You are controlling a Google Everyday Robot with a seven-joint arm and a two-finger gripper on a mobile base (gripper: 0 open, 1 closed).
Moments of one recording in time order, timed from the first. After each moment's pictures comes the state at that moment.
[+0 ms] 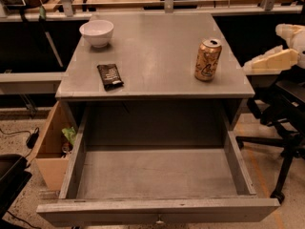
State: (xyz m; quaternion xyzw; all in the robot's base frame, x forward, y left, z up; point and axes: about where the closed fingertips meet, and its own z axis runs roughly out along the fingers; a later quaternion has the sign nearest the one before) arm 0.604 -0.274 0.965 -0.37 0.73 0.18 0.54
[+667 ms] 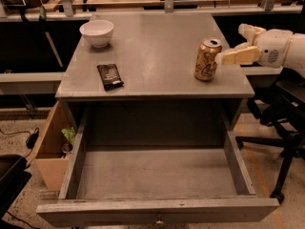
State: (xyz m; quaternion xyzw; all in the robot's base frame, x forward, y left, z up) arm 0.656 -0.213 0.955 -0.36 0.65 0.30 0.59
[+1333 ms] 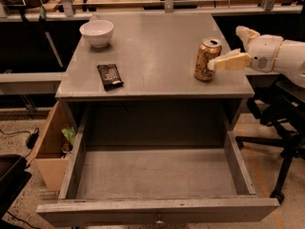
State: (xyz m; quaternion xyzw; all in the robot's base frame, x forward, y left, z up) arm 0.672 -0.209 0.933 -0.37 0.65 0.25 0.61
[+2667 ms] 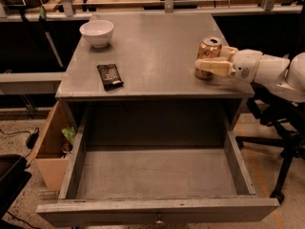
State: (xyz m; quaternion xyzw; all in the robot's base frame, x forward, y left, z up) arm 0.697 -0.186 0.884 -0.34 0.64 0.32 0.60
